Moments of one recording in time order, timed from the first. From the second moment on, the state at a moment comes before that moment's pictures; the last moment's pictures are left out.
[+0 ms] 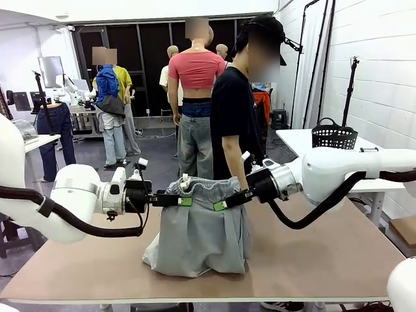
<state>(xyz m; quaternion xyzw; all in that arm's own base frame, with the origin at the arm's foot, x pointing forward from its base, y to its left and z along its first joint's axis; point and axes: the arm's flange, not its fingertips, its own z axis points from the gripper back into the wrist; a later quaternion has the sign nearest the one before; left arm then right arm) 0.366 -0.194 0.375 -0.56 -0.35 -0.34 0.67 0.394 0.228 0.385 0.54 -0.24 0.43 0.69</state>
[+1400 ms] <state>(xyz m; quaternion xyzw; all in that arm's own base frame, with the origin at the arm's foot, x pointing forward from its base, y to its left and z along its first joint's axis) 0.435 -0.166 0.288 -0.62 -0.24 -0.19 0.72 0.456 0.256 0.313 0.56 -0.17 0.31 0.75</state>
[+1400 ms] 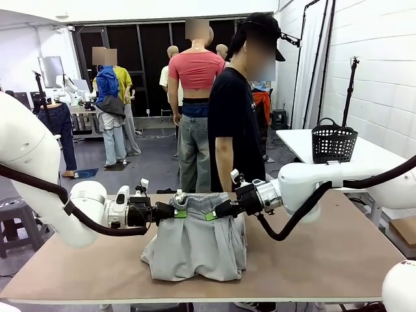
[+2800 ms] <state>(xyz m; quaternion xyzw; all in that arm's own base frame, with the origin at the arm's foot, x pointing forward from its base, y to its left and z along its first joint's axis) 0.489 -0.182 0.279 -0.60 -0.18 -0.13 0.76 0.505 0.249 0.303 0.54 -0.18 0.26 0.78</state>
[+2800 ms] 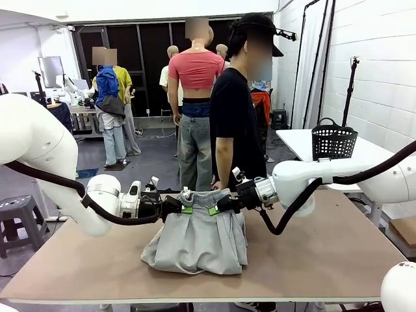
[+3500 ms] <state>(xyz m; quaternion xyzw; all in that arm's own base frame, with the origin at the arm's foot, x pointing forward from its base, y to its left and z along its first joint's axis) 0.510 -0.182 0.266 -0.59 -0.19 -0.12 0.77 0.524 0.252 0.291 0.53 -0.18 0.25 0.79</state>
